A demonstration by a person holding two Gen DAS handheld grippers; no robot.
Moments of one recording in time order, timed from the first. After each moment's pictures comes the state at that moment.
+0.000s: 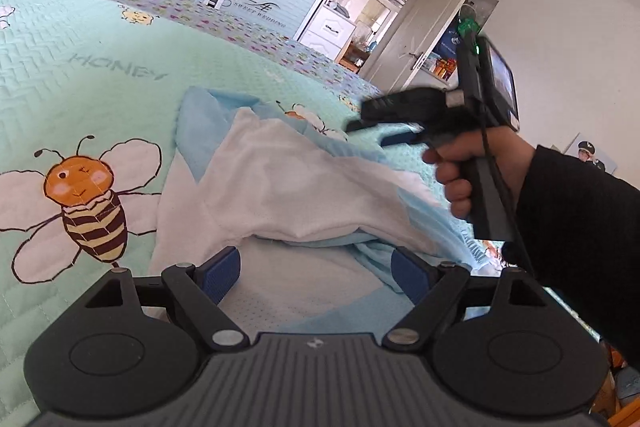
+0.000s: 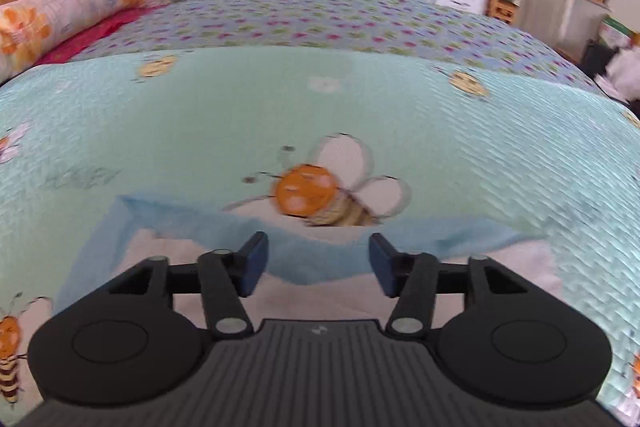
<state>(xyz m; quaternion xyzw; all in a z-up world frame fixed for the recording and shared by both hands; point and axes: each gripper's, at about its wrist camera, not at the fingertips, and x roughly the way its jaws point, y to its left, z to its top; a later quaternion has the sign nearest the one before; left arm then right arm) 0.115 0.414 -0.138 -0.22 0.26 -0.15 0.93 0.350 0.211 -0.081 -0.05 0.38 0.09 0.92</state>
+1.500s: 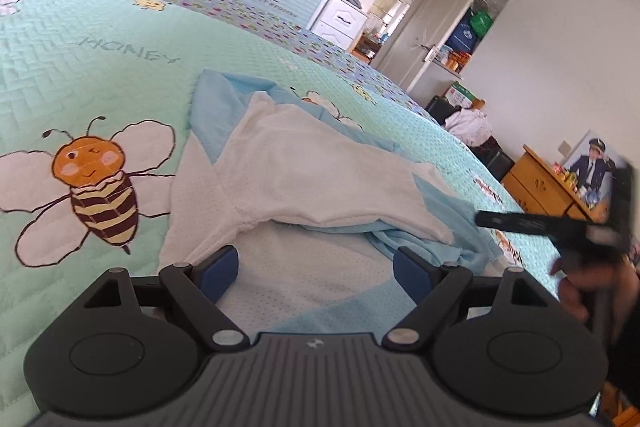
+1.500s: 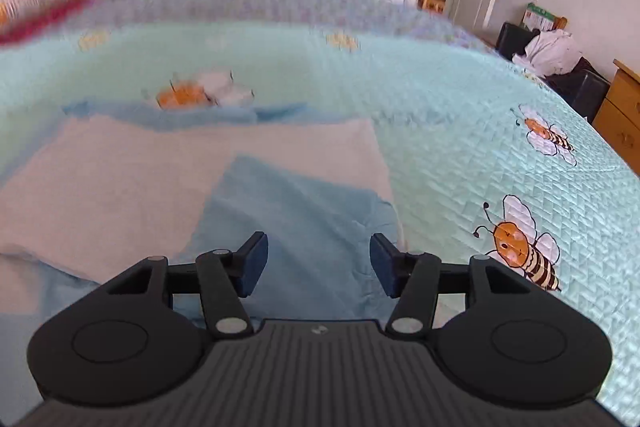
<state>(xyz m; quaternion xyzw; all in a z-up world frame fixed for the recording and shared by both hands) 0.127 0.420 -0.147 -0.23 0.28 -0.13 0.92 0.199 0.102 -0.081 -0.05 0.32 0.05 0.94</state>
